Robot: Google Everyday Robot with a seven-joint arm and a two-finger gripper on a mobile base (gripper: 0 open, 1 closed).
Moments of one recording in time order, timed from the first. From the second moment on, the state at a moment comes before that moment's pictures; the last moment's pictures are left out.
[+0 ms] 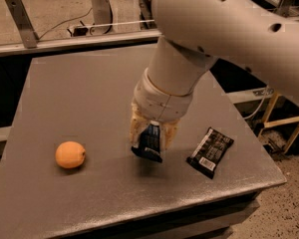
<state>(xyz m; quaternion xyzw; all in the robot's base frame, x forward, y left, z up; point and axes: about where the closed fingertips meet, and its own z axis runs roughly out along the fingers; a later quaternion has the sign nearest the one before) 0.410 0.010 0.871 -0.99 0.03 0.02 0.16</state>
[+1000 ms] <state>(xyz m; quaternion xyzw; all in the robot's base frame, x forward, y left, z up) 0.430 0.074 0.855 -0.98 -0.06 0.03 0.18</state>
